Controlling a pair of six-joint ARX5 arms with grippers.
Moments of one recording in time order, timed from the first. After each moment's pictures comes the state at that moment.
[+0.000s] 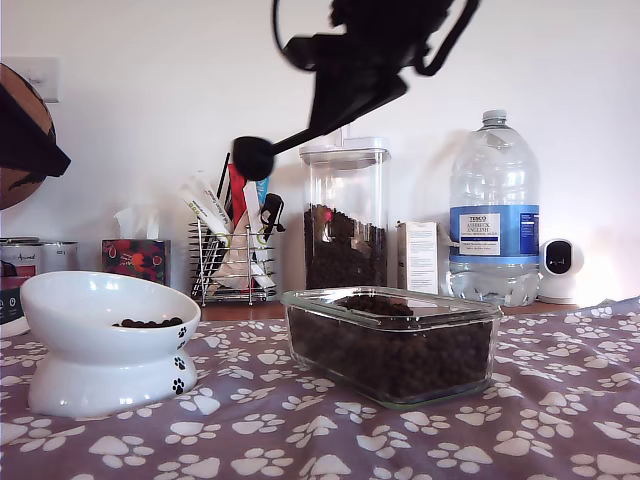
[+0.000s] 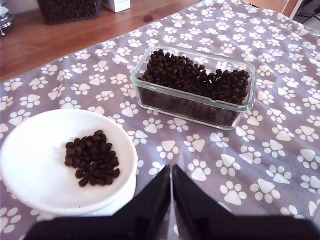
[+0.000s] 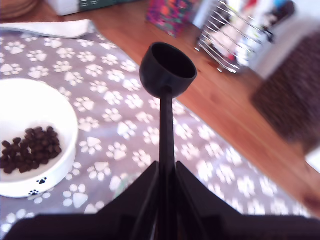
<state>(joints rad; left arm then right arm) -0.49 0.60 0.42 -0.31 0.26 0.00 0.67 1.48 1.16 -0.21 0.06 -0.30</state>
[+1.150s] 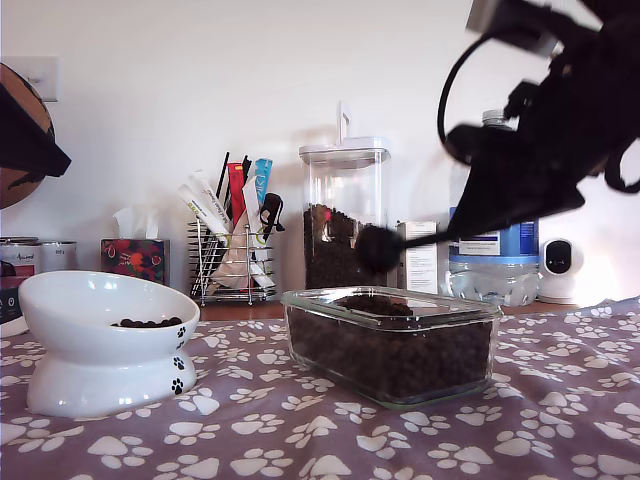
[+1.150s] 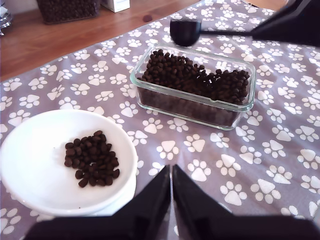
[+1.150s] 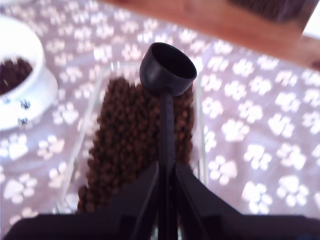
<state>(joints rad) -0.49 0.60 0.42 -0.31 0.26 0.00 0.53 1.24 0.58 0.06 -0.04 -0.08</state>
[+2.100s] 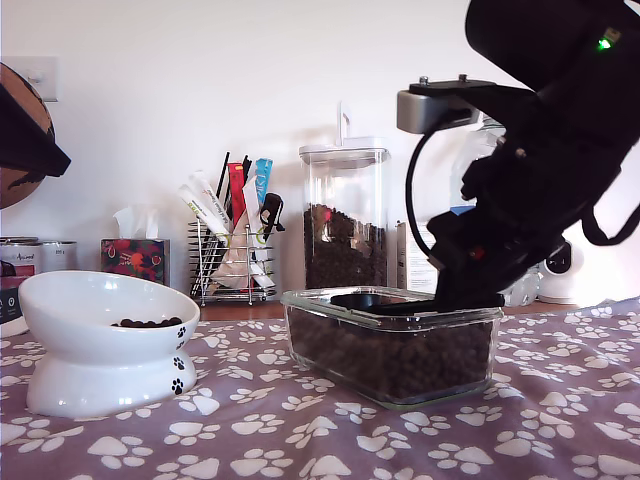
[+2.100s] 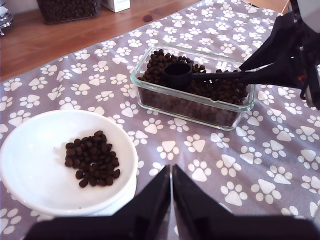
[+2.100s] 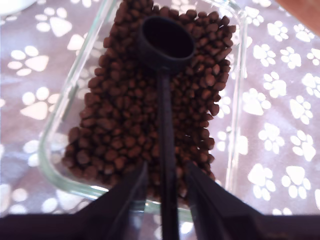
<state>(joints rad) -0.49 0.60 0.42 -0.31 0.26 0.00 0.65 1.38 0.65 -0.07 0.13 -0.29</state>
